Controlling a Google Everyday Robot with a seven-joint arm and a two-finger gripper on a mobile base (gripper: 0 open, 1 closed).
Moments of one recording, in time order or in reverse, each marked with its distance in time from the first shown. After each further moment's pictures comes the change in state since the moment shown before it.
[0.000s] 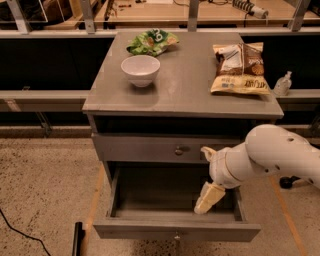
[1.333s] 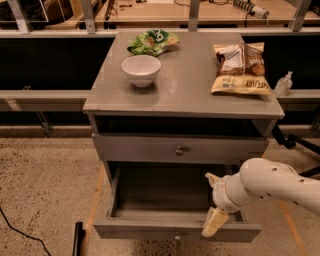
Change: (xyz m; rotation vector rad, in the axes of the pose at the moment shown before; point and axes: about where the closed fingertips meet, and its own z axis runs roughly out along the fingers) arm 0.086 0.036 0.073 -0.058 0.089 0.006
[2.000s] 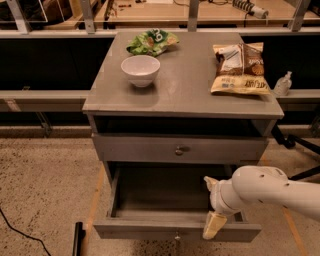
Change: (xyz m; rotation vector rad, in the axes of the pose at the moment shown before) arm 0.019 0.000 0.026 0.017 0.064 -0.048
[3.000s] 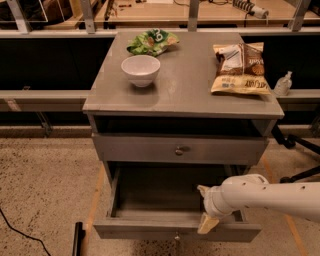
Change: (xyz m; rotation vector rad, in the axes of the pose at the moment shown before) arm 0.021 -0.010 0.069 0.020 0.029 -0.068
